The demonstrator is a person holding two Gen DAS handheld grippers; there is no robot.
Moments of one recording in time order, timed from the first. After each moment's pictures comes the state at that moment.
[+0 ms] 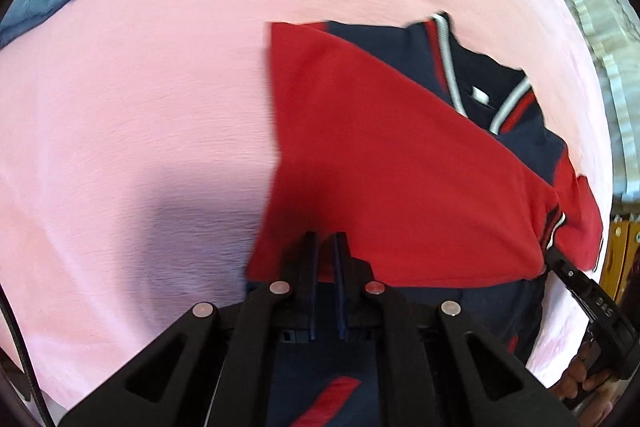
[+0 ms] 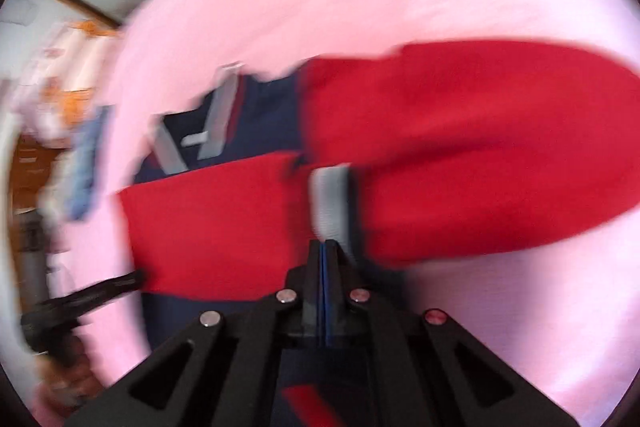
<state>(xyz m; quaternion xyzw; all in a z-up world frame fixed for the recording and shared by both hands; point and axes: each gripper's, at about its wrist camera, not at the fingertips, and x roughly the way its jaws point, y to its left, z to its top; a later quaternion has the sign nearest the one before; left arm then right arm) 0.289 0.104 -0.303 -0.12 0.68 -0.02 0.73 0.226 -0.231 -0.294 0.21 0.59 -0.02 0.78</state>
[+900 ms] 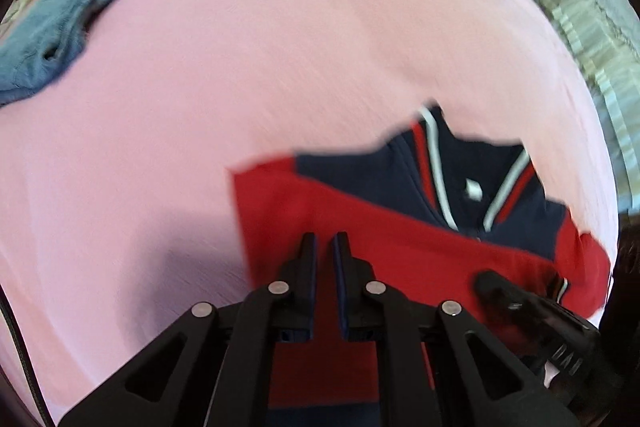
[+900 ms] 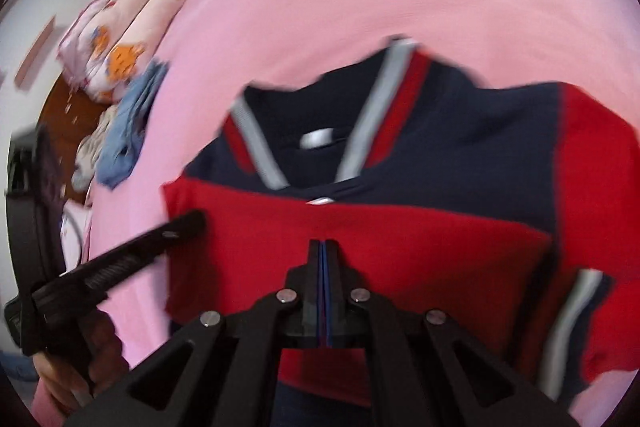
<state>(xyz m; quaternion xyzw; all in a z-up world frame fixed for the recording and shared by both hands) 0.354 0.076 -0.266 -0.10 0.59 -0.02 0.80 0.302 -0.150 -0.321 0.22 0.58 0.12 0.78</state>
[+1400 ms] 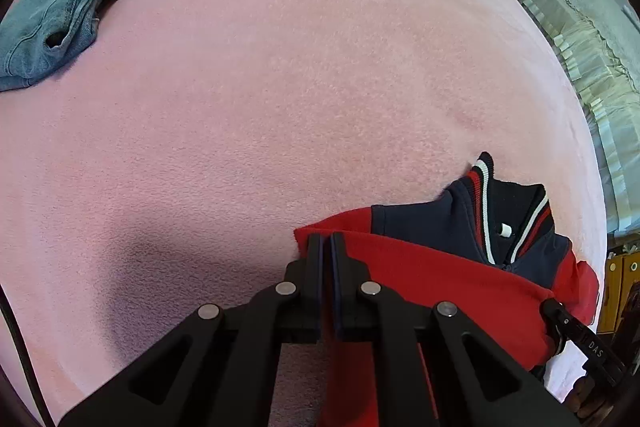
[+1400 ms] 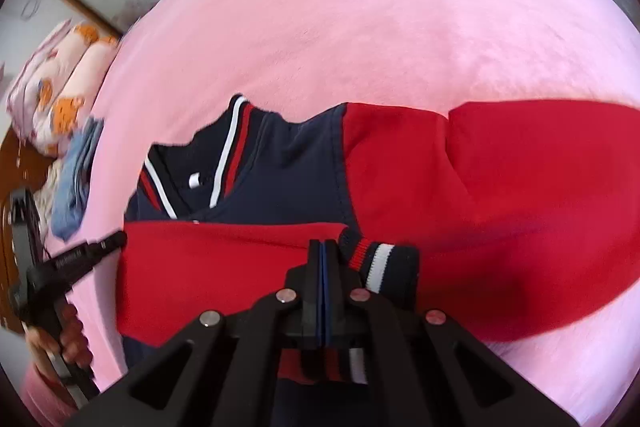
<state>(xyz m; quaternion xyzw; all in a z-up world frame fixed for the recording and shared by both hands) 0.365 0.130 -0.273 -0.13 0.58 -0.04 0.80 0.269 -0.205 -0.300 0.22 0.55 -0.01 0.81</state>
